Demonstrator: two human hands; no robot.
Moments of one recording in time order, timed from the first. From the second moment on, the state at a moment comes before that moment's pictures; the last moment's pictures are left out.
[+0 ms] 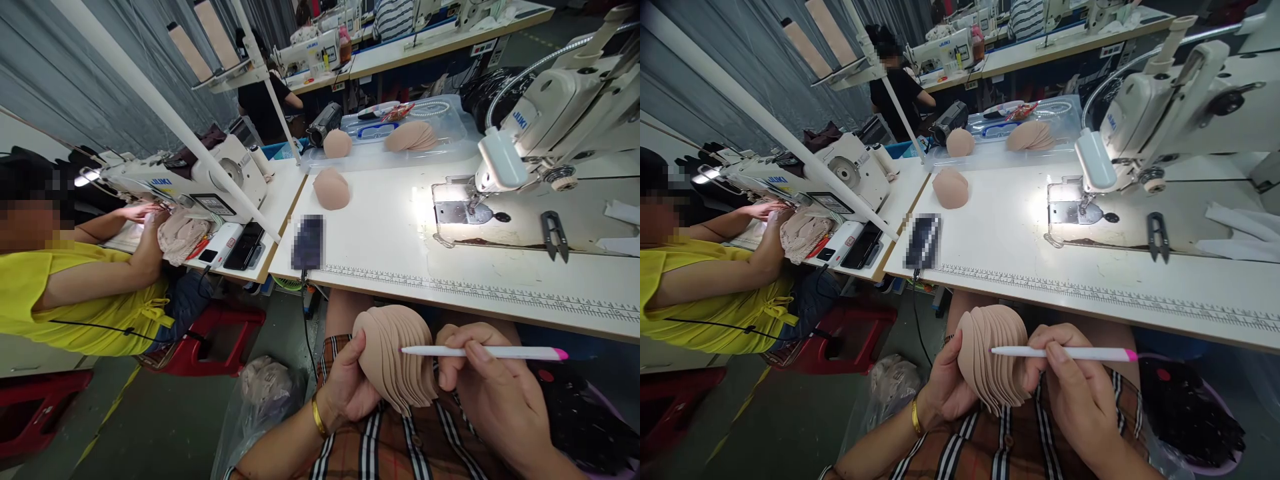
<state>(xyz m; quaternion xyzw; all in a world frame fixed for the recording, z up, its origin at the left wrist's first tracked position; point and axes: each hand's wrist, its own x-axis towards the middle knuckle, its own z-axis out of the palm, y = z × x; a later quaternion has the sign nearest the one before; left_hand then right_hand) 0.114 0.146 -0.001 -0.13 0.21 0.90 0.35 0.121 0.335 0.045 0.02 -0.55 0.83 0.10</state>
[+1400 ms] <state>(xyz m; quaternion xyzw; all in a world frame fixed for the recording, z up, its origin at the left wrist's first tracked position) 0.109 0.152 0.003 -0.13 0.20 0.91 0.34 0.121 0.332 0.035 0.05 -0.59 0.80 0.06</state>
